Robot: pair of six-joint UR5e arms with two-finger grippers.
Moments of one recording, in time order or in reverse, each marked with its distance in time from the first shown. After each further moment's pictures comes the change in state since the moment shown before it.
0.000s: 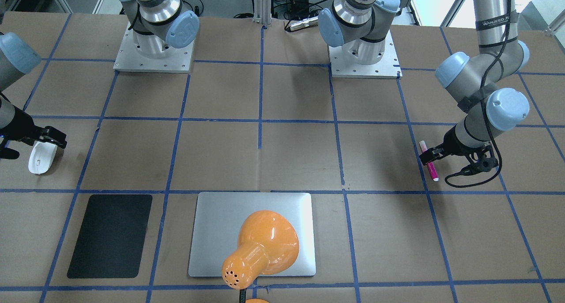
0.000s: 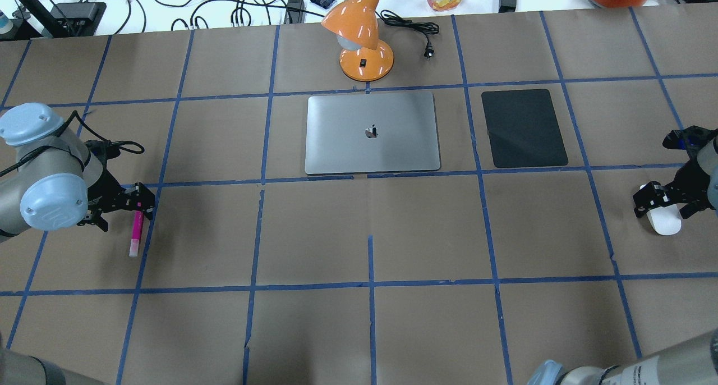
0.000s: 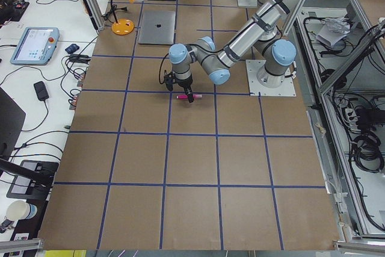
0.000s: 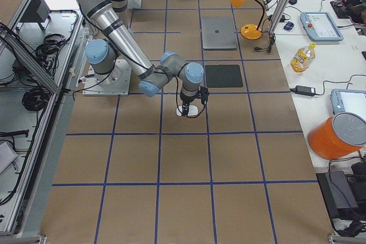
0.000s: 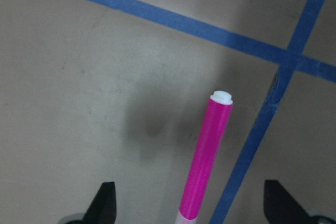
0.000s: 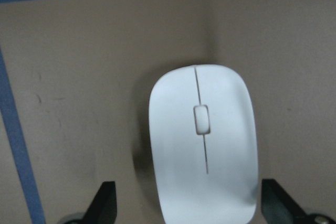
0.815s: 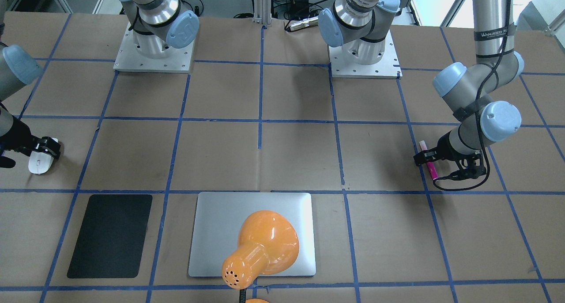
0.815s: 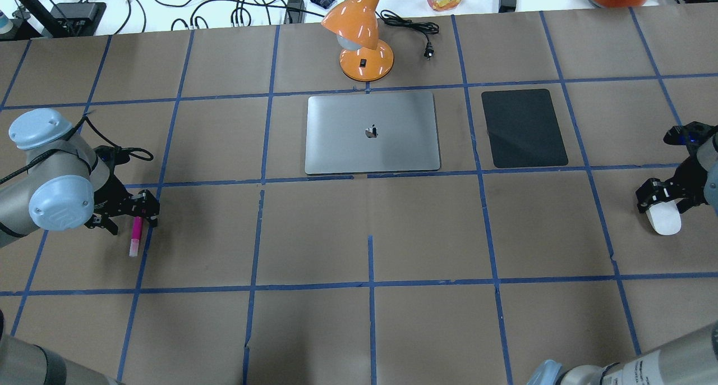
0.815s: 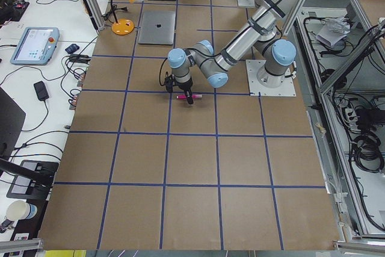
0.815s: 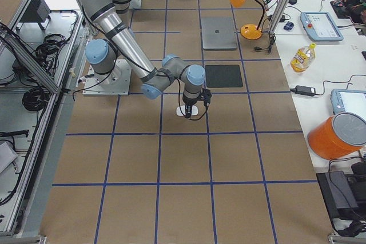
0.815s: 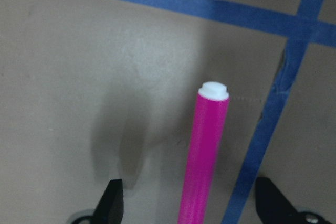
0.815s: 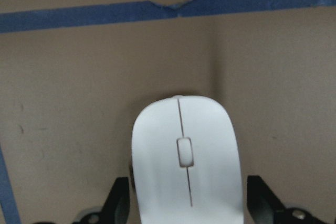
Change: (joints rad) left arm 0.000 -0.037 0.000 0.004 -0.003 0.056; right arm 0.000 0.030 -0.014 -0.049 0.009 0.002
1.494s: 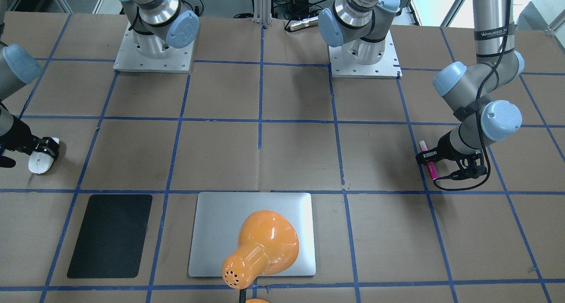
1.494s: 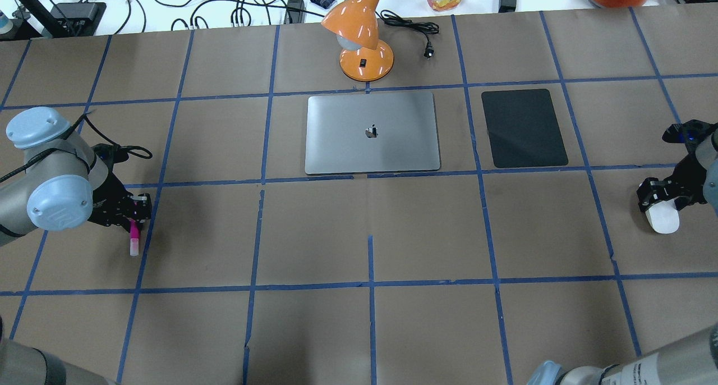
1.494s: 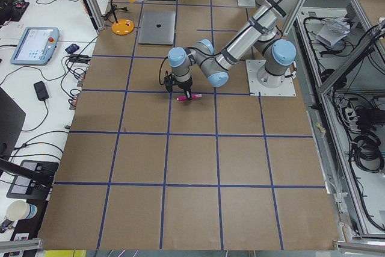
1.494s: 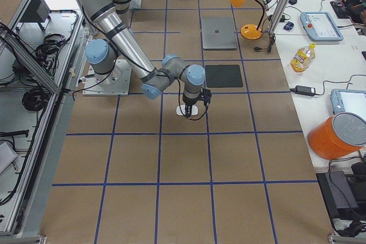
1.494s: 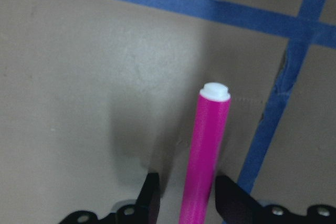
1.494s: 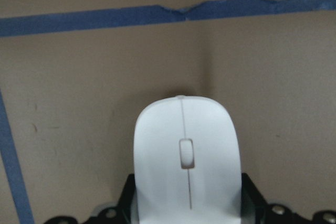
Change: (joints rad) left arm -0.002 0.013 0.000 0.001 -0.003 0.006; right arm 0.019 -0.022 -0.006 0.013 0.001 0.012
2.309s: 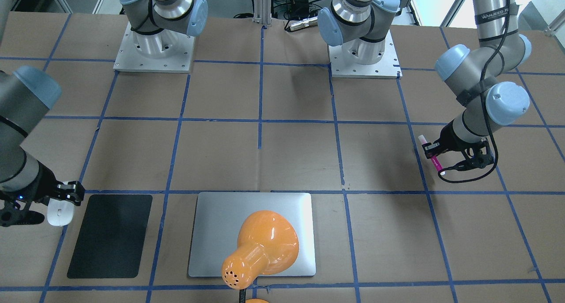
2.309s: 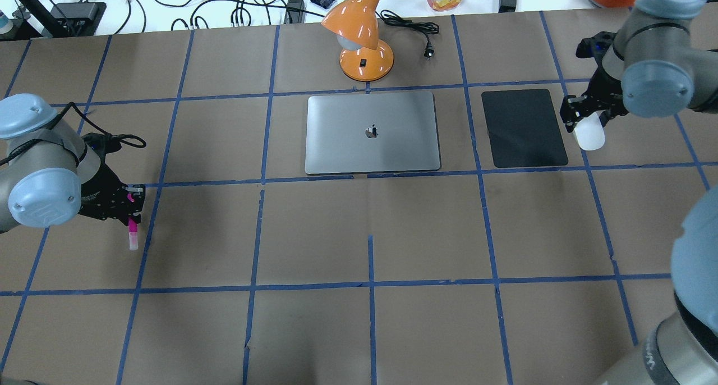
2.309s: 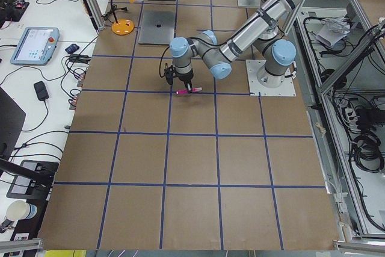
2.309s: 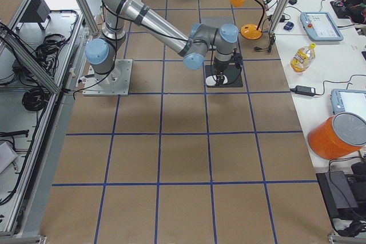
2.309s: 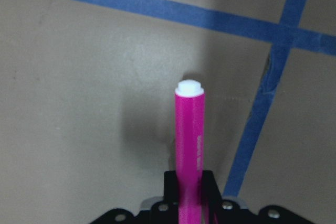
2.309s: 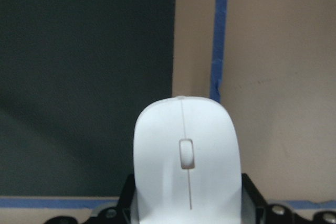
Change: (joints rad) left arm -0.035 0.129 0.007 -0.124 -0.051 -0.115; right arm 0.384 0.142 -0.384 0.205 0.003 0.261
